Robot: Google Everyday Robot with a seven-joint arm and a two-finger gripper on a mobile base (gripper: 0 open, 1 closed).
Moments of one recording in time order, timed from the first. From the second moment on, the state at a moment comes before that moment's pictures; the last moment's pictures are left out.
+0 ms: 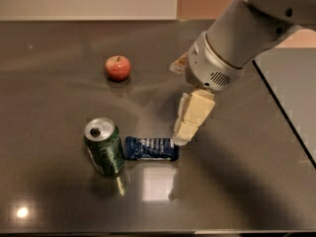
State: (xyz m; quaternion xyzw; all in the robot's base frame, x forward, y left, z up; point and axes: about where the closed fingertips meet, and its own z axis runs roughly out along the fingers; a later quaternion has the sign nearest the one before) arm 0.453 -0.040 0.923 -0.69 0.68 0.12 0.22
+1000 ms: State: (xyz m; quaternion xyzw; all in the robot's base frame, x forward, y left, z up) arm 0.432 0.005 0.885 -0.71 0.64 0.16 0.23
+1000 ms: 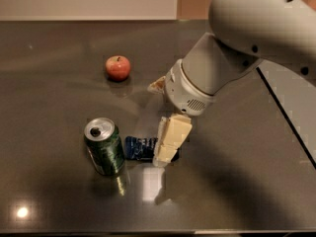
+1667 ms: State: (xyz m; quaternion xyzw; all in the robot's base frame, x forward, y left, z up) arm 0.429 0.000 0.858 -0.71 0.65 0.16 0.21
